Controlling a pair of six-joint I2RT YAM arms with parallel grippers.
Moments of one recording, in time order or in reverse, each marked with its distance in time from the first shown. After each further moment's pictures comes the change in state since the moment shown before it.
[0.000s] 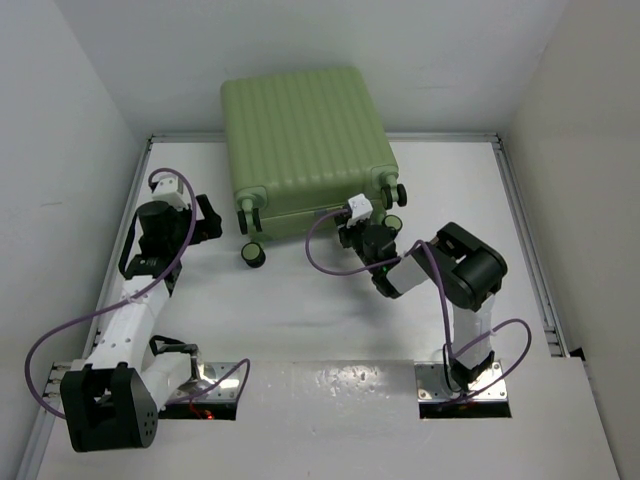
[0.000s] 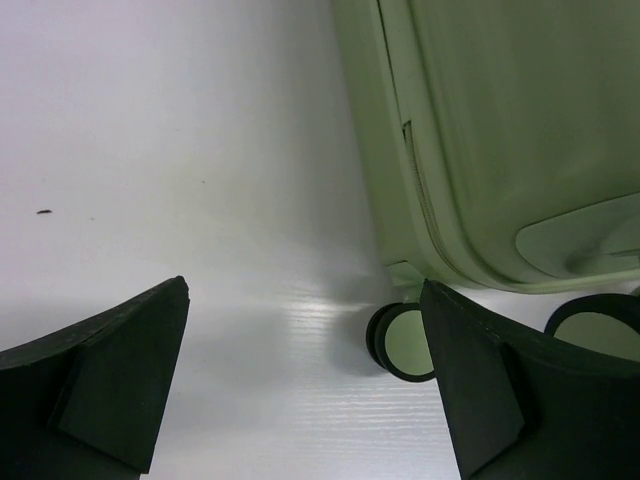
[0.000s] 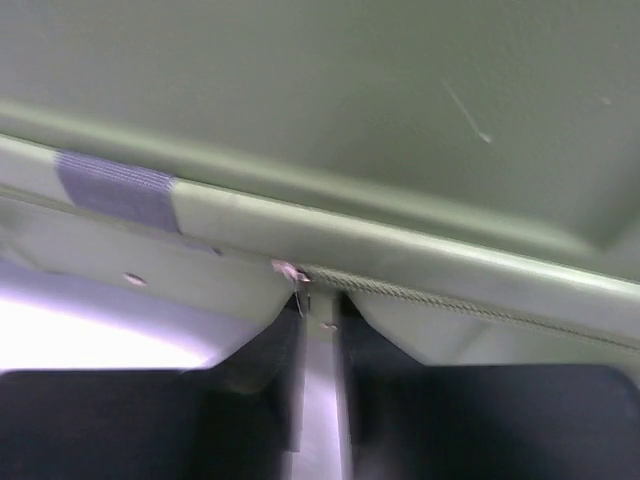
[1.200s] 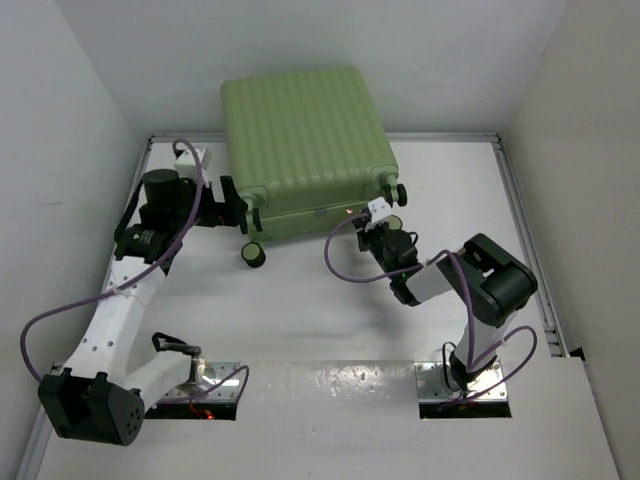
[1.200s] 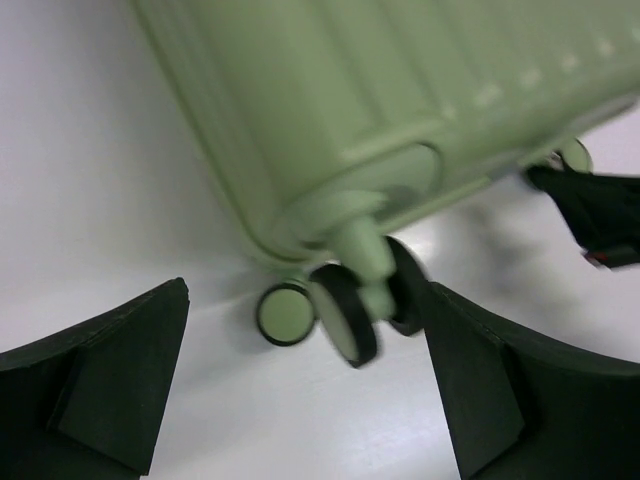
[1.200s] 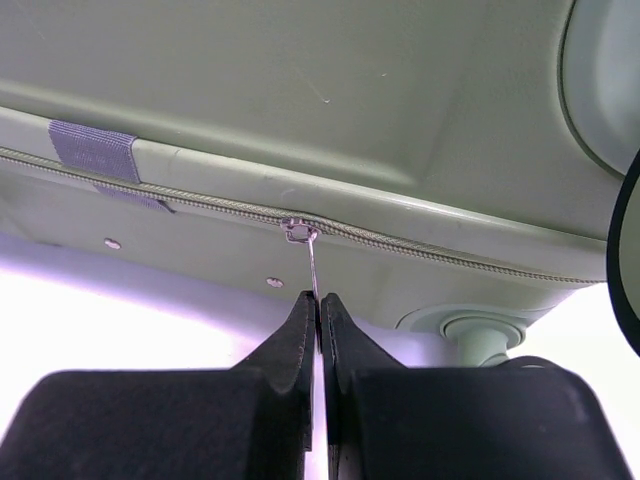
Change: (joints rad) left arm -0.146 0.039 0.344 -0.318 0.152 0.061; right arm -0.061 -0.181 -0.159 -0.004 -0.055 -0.023
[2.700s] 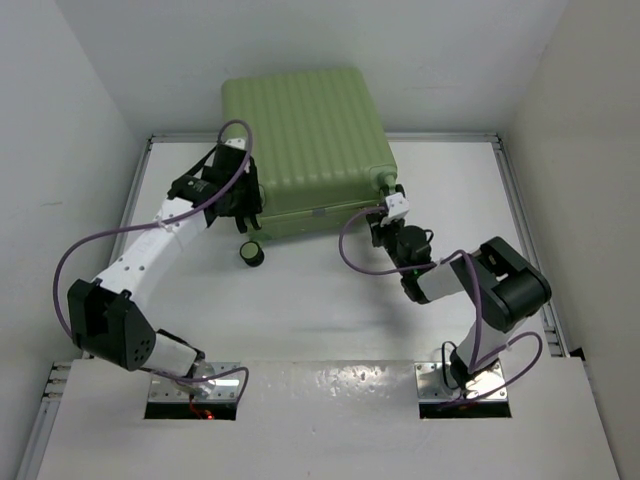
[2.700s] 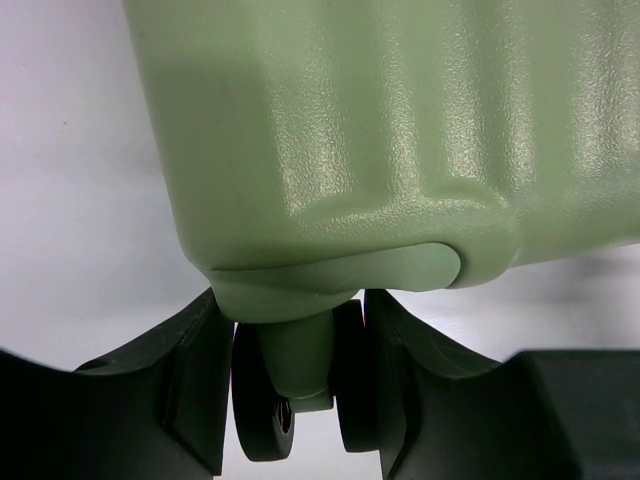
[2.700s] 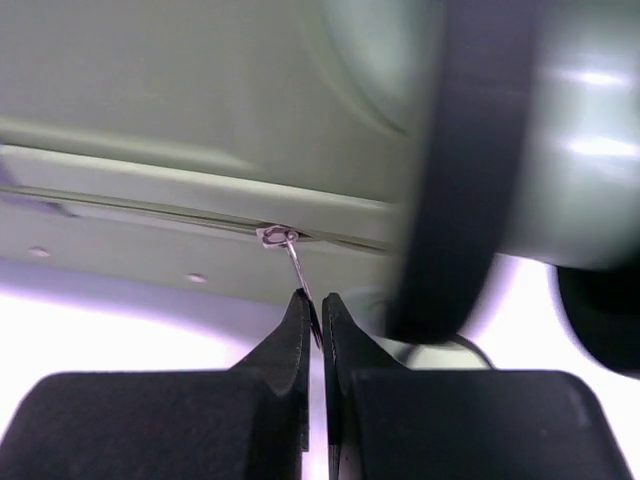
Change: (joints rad) left arm -0.275 0.411 0.328 -0.308 -0.439 -0.248; right arm -0.095 -0.058 -0.034 -0.028 -0.024 0.025
